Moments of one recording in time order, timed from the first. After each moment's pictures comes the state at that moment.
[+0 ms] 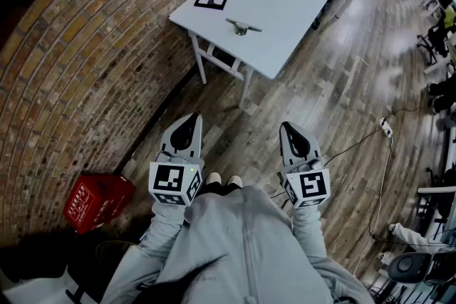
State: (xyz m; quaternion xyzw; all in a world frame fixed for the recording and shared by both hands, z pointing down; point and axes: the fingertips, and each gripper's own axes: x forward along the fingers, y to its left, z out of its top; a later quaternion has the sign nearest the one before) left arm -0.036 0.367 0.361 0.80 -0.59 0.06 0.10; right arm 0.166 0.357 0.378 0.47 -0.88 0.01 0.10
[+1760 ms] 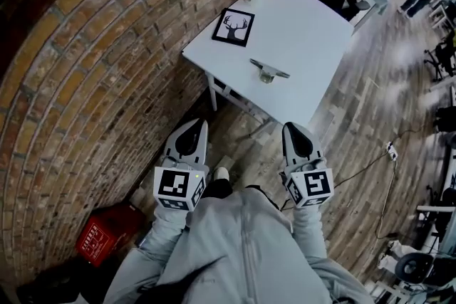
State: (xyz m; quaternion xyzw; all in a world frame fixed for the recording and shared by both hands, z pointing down) left arm -0.139 0.170 0.374 0.81 -0.57 0.07 0.11; right arm 0.060 0.149 0.387 0.48 -0.87 0.04 0.09
